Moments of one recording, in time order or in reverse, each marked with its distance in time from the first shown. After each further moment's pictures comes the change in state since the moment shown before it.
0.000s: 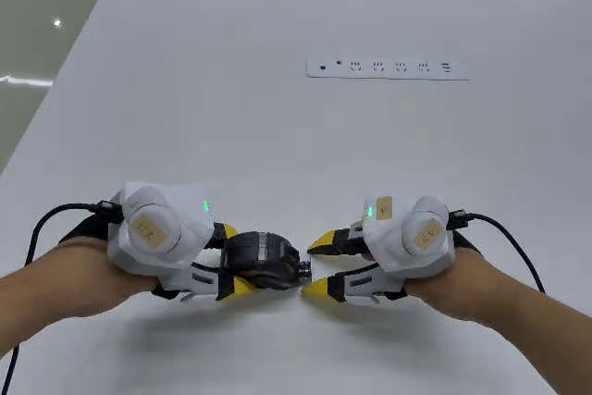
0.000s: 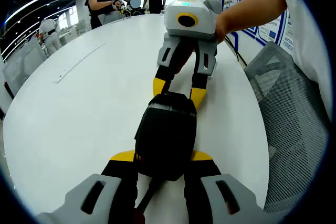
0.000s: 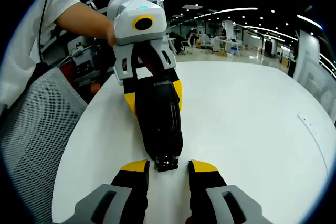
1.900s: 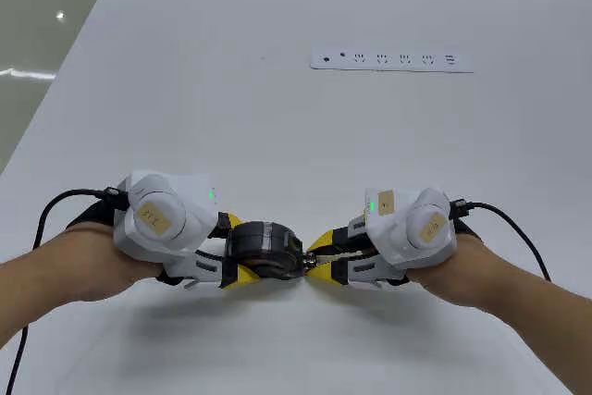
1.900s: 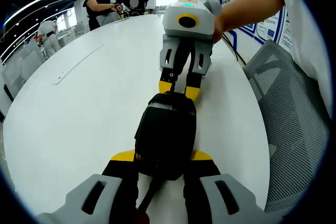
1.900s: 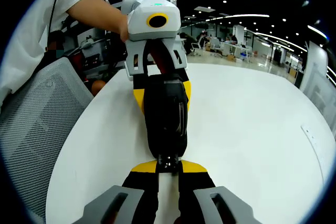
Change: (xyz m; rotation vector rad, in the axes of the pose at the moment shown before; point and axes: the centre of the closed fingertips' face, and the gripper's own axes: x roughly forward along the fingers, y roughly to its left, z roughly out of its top) left arm 0.001 0.000 0.001 0.015 -0.004 -0.005; right arm -0.001 0.004 -0.002 -0.094 0.004 0.039
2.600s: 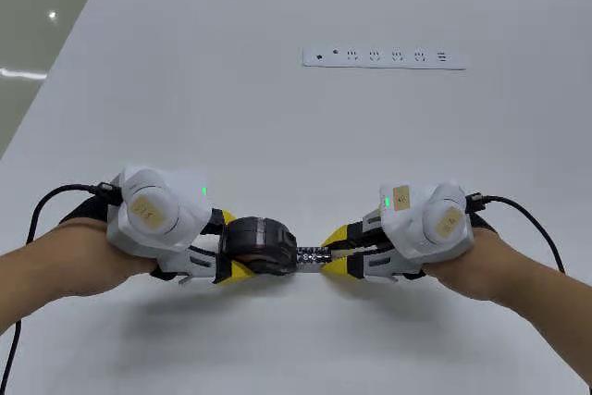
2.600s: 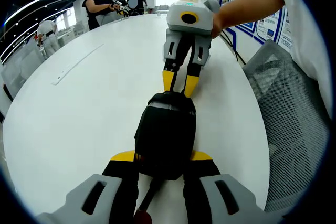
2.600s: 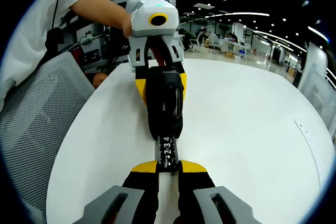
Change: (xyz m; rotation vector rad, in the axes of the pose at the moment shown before) left arm 0.001 0.000 0.000 0.003 0.005 -0.005; right arm -0.024 -0.002 -0.018 -0.007 0.041 -0.021
